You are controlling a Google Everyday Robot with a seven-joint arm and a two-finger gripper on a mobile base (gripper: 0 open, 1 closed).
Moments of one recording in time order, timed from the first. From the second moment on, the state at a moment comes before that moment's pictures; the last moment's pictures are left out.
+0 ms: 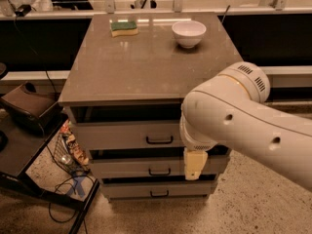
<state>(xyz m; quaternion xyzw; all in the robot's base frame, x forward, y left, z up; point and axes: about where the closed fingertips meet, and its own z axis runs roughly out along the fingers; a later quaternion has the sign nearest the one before) 0.463 -0.090 0.766 -0.70 0.69 -0.11 0.17</state>
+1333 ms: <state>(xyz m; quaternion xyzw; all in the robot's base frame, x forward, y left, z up) 0.501 -0.052 0.612 -0.71 0.70 -0.07 0.07</state>
